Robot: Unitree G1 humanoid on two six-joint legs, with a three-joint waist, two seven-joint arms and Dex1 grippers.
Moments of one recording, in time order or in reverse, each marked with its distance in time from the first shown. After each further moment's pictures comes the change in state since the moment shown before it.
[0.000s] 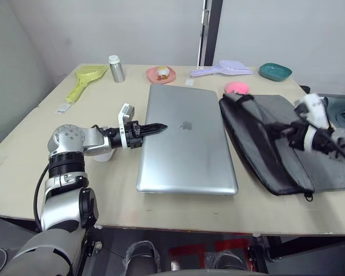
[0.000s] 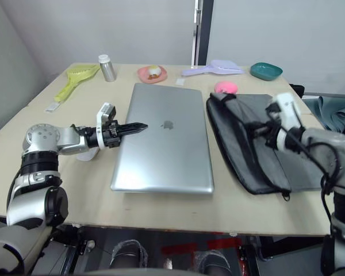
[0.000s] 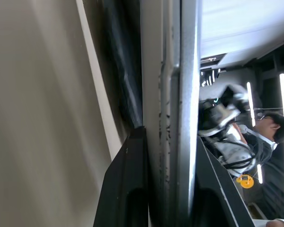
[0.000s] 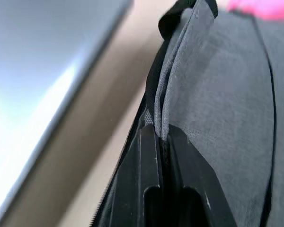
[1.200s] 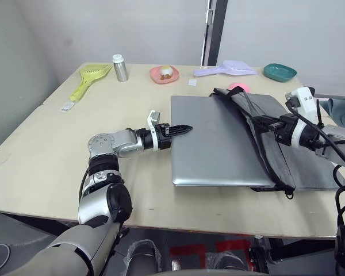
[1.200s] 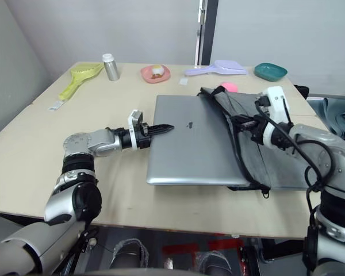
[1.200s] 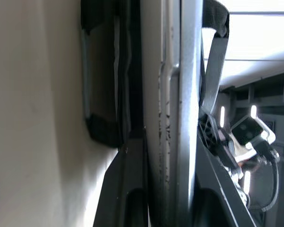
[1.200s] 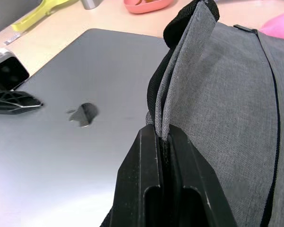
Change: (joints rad) left arm -0.071 -0.289 0.200 0.167 -0.157 -0.065 0.498; right arm -0.013 0.140 0.003 -0.148 0.152 0.092 -0.204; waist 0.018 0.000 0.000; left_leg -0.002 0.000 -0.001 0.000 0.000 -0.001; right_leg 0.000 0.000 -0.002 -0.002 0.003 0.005
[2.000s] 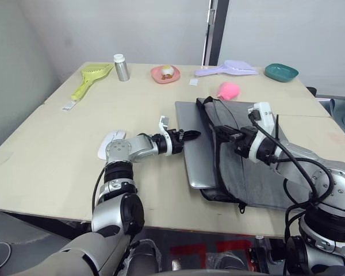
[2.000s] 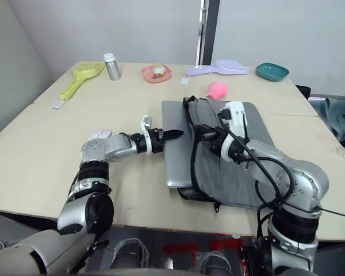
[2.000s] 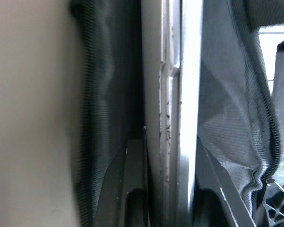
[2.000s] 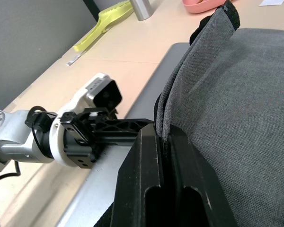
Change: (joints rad) left arm 0.062 -0.158 -0.081 -0.094 0.085 -0.119 0.024; right arm 0.035 0.374 0.084 -0.145 0.176 0.011 -0.306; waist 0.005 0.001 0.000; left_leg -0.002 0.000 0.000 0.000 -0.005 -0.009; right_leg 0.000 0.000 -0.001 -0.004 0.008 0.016
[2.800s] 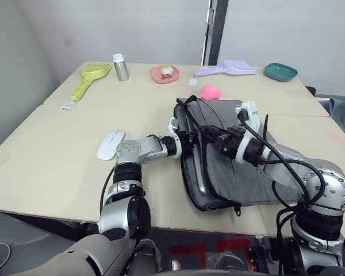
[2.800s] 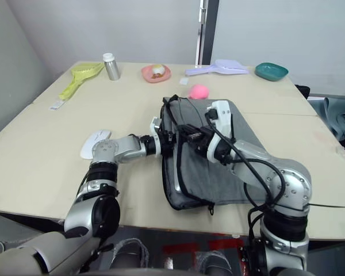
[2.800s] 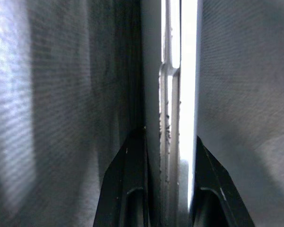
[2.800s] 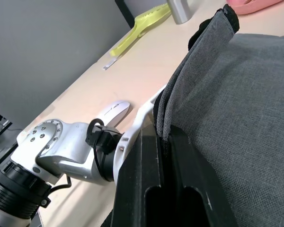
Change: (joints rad) left arm -0.001 -0.034 -0.064 0.011 0.013 -0.064 -0.021; right arm -0.002 0.023 0.082 0.001 0.206 -0.083 -0.155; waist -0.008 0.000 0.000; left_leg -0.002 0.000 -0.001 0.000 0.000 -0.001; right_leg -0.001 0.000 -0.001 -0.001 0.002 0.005
